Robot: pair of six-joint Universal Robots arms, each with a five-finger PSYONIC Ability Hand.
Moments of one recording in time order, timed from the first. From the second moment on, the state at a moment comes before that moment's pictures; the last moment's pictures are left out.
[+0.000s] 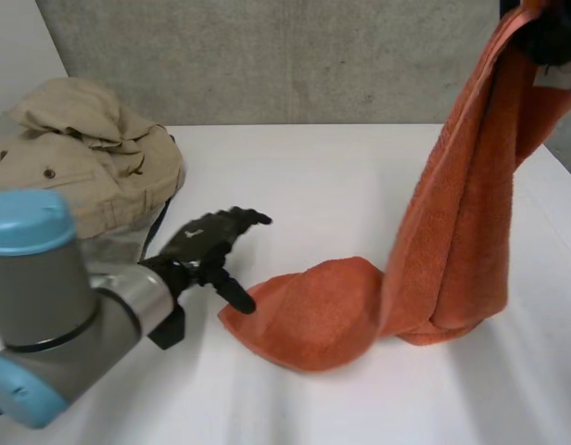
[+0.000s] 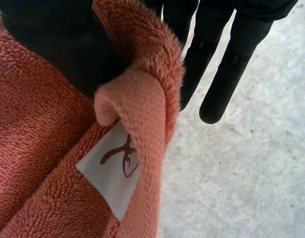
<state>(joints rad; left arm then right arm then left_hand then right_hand) 4.29 -1.84 -1.74 3.27 -1.27 2.95 1.82 -1.71 1.35 0.09 1.33 2.93 0.23 0.21 0.22 0.21 0.05 1.11 1.18 1.19 1.20 1.00</state>
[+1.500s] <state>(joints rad) 4.12 -2.05 -1.46 3.36 -1.56 3.29 1.51 -1.28 1.12 -0.01 1.48 2.83 1.13 1.19 1.19 1.20 0.99 1.11 1.18 1.19 1.20 1.00</state>
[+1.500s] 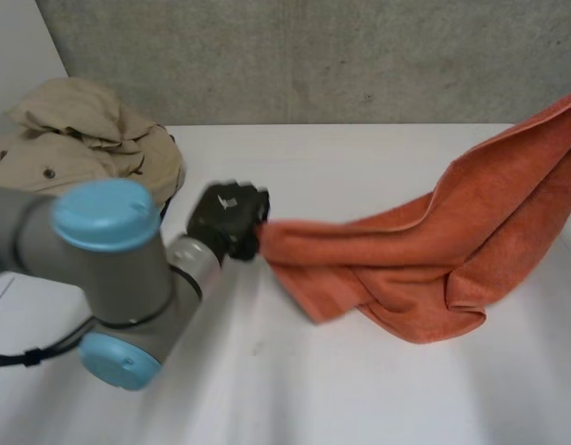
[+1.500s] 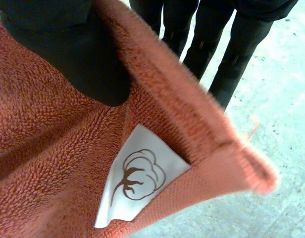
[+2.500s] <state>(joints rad) 4.40 -2.37 -0.56 3.65 -1.54 3.48 1.66 -1.05 0.86 -0.51 1.65 2.49 1.13 1.20 1.19 1.20 1.00 1.11 1.18 1.19 1.20 1.01</state>
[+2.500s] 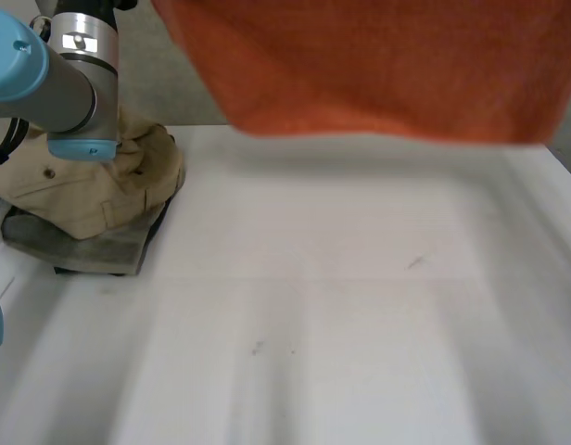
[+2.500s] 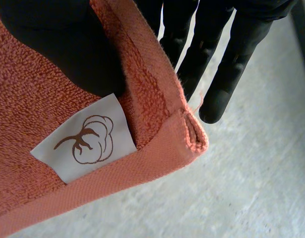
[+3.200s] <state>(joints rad) 4.34 -2.02 -1.61 3.08 -1.57 3.74 1.64 -1.04 1.40 0.23 1.50 2.26 1.13 1.20 1.19 1.20 1.00 1.11 1.18 1.19 1.20 1.01</state>
